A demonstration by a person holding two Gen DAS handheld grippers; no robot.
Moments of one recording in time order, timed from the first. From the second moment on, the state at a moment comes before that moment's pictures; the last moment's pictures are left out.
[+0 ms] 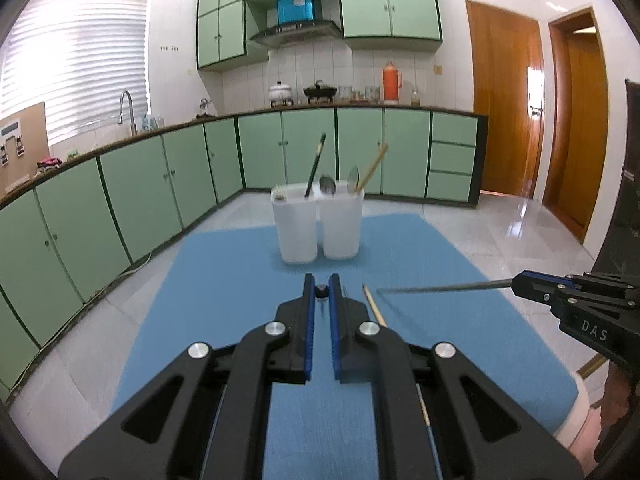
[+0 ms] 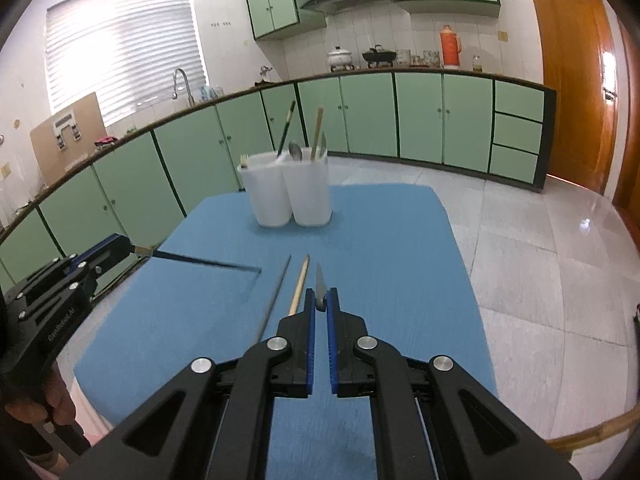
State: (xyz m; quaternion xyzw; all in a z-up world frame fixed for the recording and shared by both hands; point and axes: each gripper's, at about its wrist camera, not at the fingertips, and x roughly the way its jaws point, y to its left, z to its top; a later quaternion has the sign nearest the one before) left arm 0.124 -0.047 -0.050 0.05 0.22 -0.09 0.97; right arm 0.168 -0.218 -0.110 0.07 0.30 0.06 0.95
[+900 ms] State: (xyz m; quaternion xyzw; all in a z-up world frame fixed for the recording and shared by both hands) left arm 0.171 -0.040 0.002 0.00 0.22 -0.15 0.96; right arm 0.217 -0.219 -0.035 0.04 0.27 0.11 0.96
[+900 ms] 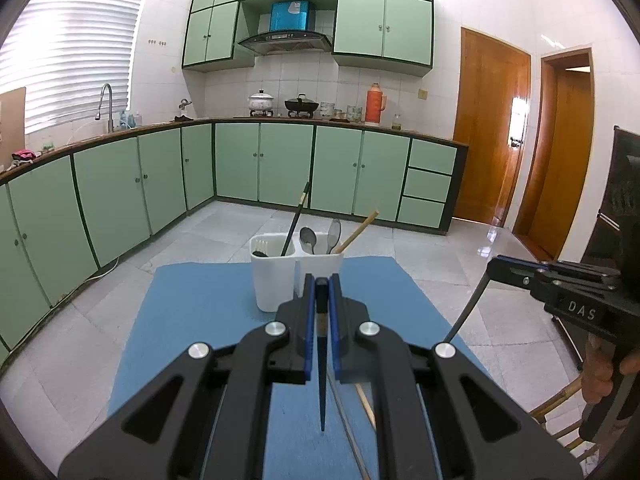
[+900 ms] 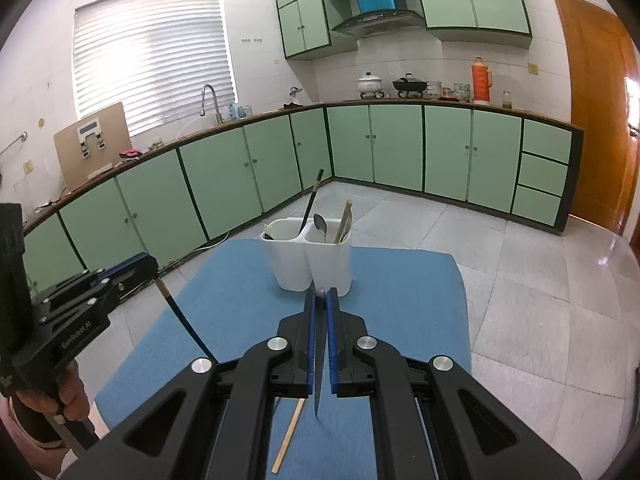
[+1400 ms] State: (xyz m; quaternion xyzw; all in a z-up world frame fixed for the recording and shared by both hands) left arm 0.204 -0.029 0.021 -0.01 0.20 -0.15 0.97; right arm 0.243 -0.218 -0.018 0.03 0.26 0.12 0.96
